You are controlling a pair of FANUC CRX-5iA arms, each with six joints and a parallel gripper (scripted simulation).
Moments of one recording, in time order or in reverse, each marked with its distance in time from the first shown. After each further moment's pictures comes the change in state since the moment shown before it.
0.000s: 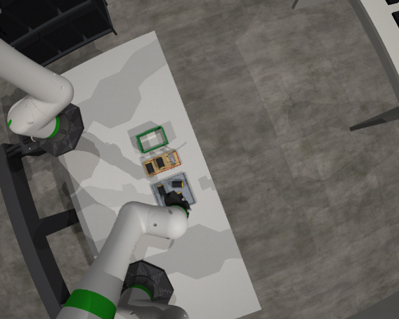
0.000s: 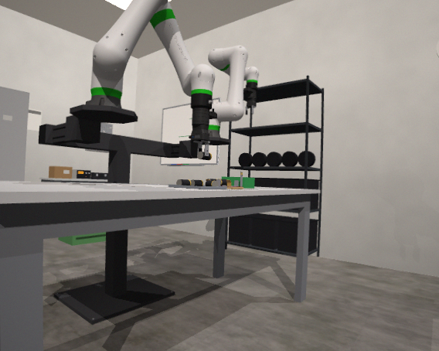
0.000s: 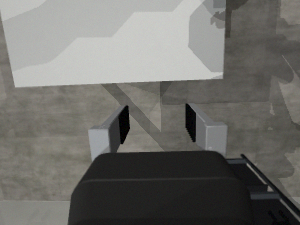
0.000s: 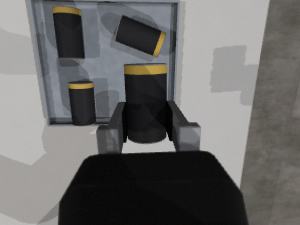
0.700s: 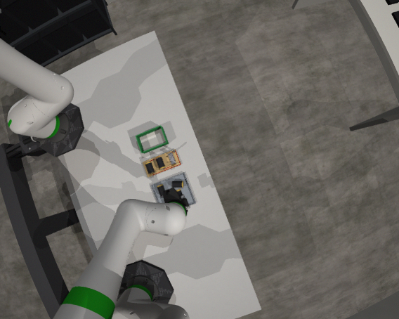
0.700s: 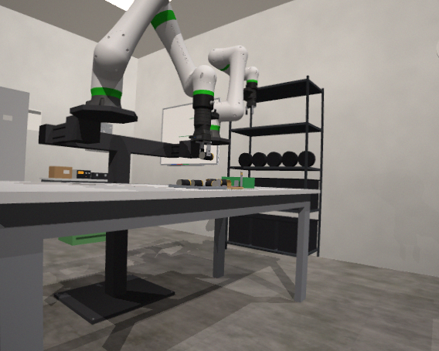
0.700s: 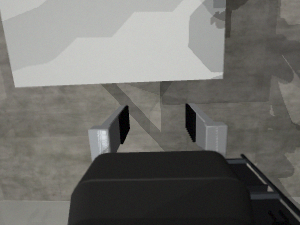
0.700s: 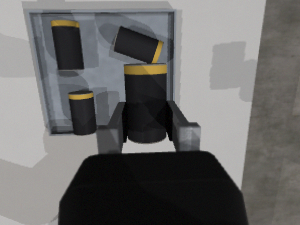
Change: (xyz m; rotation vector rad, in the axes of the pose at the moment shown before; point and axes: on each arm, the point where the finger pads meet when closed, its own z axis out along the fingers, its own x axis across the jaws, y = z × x) left arm 0.000 0.000 0.000 0.000 0.000 0.000; right arm 0.001 -0.012 0.000 -0.003 0.005 0.026
